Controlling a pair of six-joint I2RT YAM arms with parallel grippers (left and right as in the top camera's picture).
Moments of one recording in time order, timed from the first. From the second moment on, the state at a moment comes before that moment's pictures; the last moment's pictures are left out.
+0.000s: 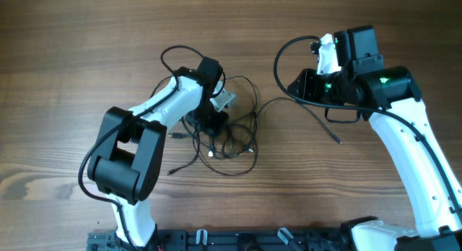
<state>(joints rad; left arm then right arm) -0.42 1.98 1.27 -0.91 0.25 0.16 0.23 1.44 1.36 -0.99 -0.37 0.35</state>
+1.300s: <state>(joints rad) -0.27 1.49 1.96 -1.31 0.30 -0.18 0.57 1.62 1.36 -0.18 -0.69 0.40</state>
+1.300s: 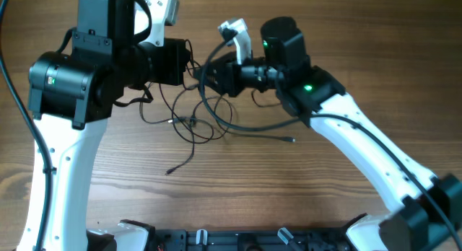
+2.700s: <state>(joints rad) -0.02 1.80 1.96 -1.62 0.79 0.49 0.49 1.32 1.35 -0.53 -0.86 0.21</state>
